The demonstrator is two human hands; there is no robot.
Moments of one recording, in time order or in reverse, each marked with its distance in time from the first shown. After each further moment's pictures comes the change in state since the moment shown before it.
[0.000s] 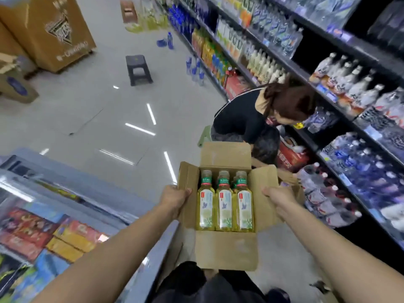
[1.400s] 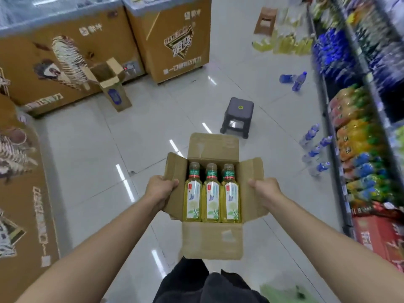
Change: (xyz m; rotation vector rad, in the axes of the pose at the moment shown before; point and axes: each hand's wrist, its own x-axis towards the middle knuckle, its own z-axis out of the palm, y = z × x) left_hand 0.752 0.657 -0.392 -0.352 0.505 -0.168; right_hand 0.325 -0.945 0.758 -0.409 -0.480 -0.236
